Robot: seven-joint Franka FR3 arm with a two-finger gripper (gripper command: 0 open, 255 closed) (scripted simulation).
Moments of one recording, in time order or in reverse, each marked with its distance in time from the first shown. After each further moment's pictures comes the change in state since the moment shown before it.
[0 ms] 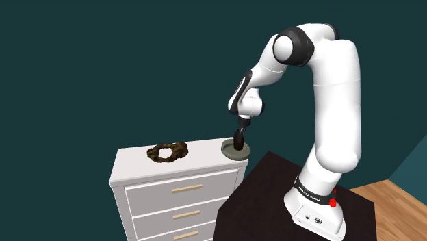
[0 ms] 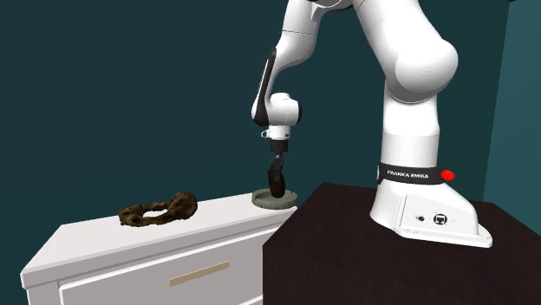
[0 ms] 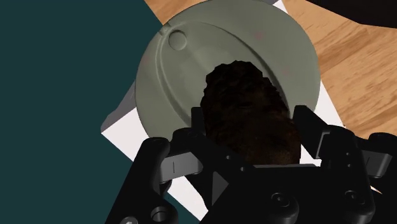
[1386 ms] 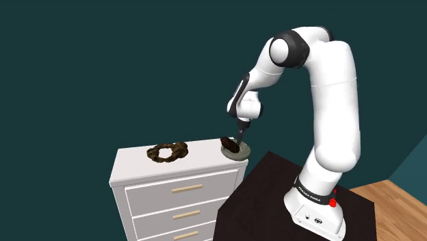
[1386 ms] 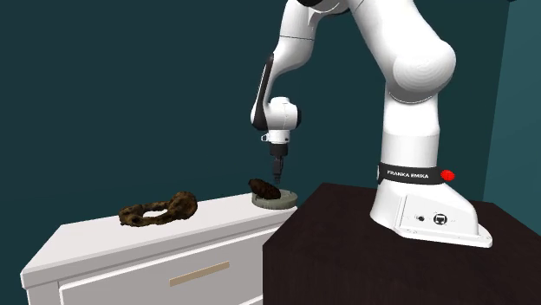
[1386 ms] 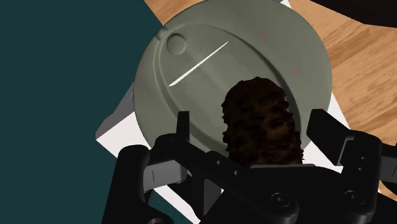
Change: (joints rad) arm -0.030 0.041 0.041 0.012 0.043 0.030 -0.030
